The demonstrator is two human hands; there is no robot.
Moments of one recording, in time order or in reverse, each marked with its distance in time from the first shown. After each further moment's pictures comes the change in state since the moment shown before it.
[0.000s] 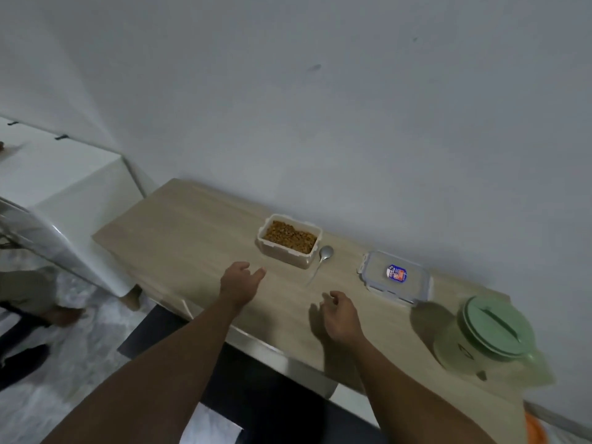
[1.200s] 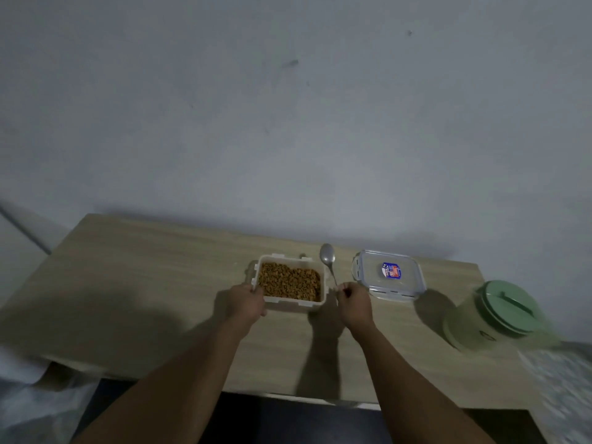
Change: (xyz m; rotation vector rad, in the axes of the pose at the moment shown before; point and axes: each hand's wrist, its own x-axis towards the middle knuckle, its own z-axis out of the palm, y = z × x) left_hand 0.136 0.012 0.016 0.080 -0.341 0.039; right_hand 0.082 -0.045 0.036 0.111 0.442 0.192
